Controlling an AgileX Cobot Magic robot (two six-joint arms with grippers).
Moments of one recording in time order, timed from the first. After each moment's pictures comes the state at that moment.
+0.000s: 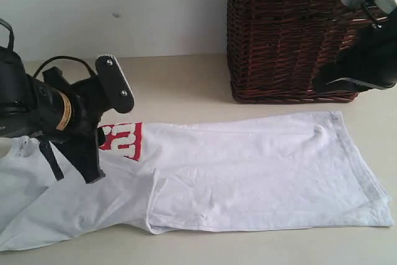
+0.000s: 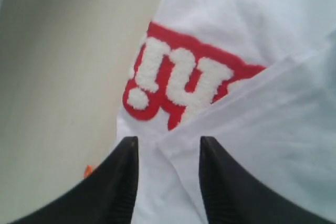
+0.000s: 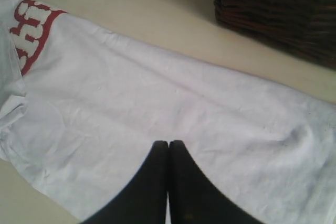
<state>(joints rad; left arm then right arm) -0.61 1.62 -0.85 0.73 0.42 -0.08 0.03 1.45 -0.96 0.75 0.75 -0.86</state>
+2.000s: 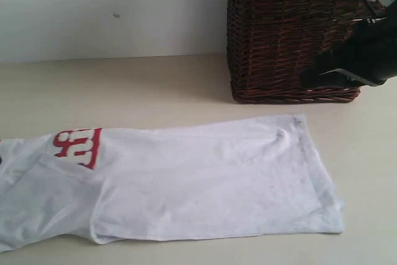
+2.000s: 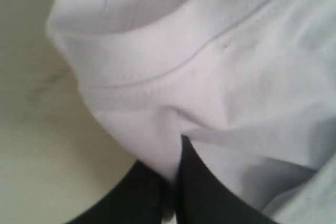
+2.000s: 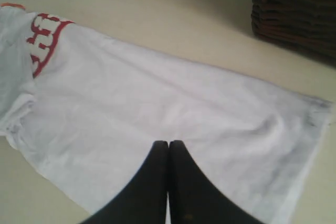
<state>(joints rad) 0.14 1.87 -1.00 0.09 0.84 -0.06 0.03 1.45 -0.96 0.89 0.81 -0.93</state>
